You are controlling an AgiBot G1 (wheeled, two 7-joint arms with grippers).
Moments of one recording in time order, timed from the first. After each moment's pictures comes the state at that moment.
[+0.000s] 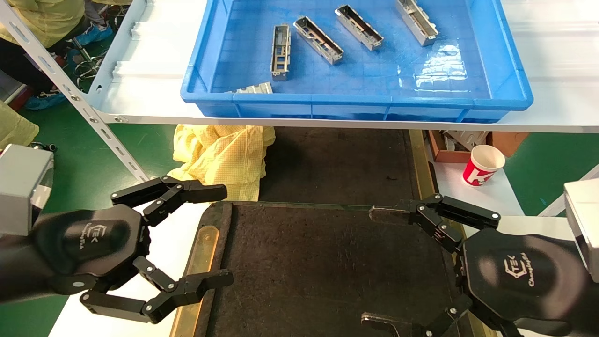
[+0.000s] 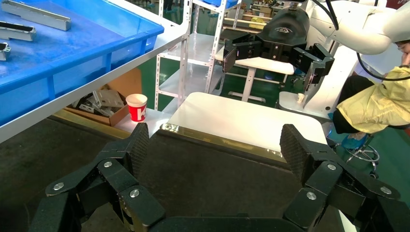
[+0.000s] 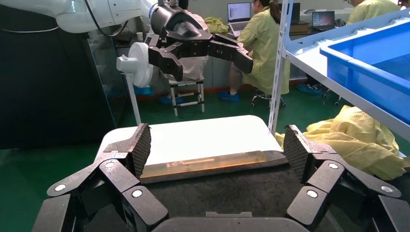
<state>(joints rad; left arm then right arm) -1.09 0.55 0.40 -1.23 0.63 1.42 -0.11 1.08 -0.61 -0.28 1.28 -0.73 -1.50 0.19</state>
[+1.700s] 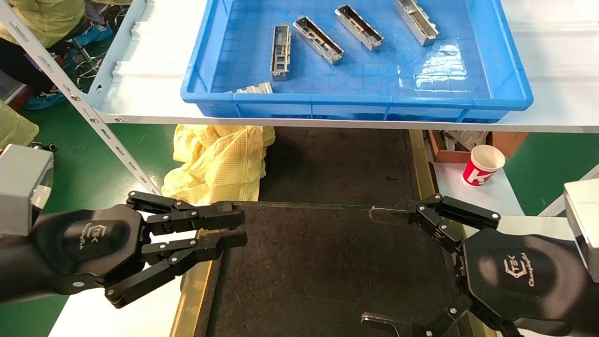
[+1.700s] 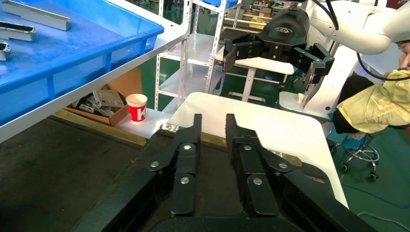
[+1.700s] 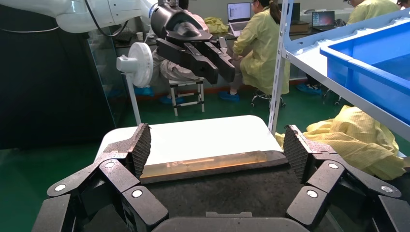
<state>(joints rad) -1.09 0.55 0.40 -1.23 0.63 1.42 -0.11 1.08 -0.61 -0.28 1.28 -0.73 -1.50 0.19</state>
